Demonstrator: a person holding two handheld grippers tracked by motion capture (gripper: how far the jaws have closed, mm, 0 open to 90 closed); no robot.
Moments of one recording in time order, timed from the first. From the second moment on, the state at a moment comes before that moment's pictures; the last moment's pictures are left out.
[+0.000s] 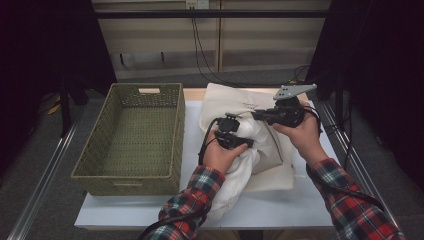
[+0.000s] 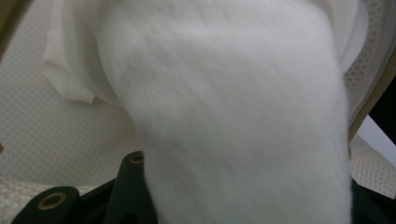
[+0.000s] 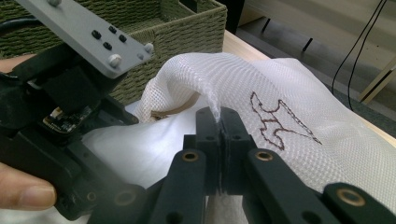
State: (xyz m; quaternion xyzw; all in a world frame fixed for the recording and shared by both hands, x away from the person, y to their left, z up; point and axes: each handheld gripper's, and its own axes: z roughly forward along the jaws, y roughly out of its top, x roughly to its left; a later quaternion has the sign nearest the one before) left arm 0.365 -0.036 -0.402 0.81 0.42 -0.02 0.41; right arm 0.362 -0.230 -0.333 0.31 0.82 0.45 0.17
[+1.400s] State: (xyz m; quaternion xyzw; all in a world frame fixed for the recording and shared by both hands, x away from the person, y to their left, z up) left arm 0.347 -0.016 -0.427 0.85 0.37 -0.01 0.38; right arm 0.365 -0.232 -0.338 0.31 0.83 0.44 0.18
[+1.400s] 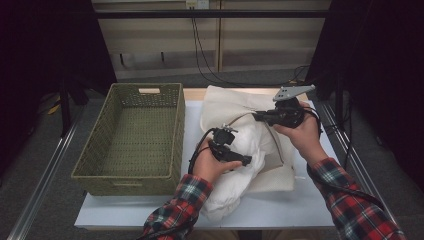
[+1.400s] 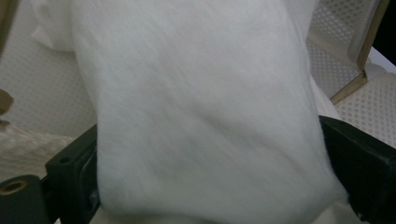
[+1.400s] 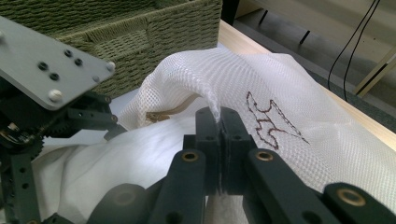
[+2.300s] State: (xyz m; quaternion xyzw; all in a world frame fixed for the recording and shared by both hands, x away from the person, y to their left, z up) left arm 0.348 -0.036 -0.409 0.86 0.35 -0.02 0.37; right arm 0.366 -0.222 -0.342 0.30 0.83 0.45 0.16
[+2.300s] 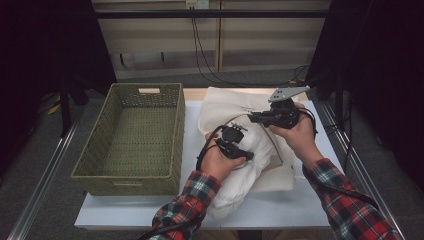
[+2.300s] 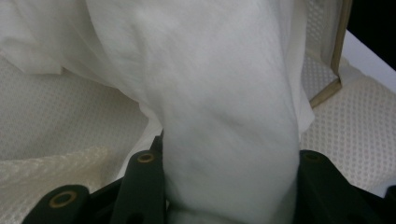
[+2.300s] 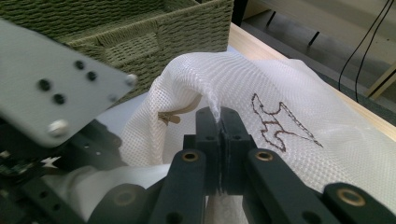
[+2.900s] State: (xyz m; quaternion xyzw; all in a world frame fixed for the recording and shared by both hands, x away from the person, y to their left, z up) left arm 0.370 -0.039 -0.417 0.82 0.40 0.00 0.41; right arm 0.363 -0.229 -0.339 0.31 0.82 0.45 0.16
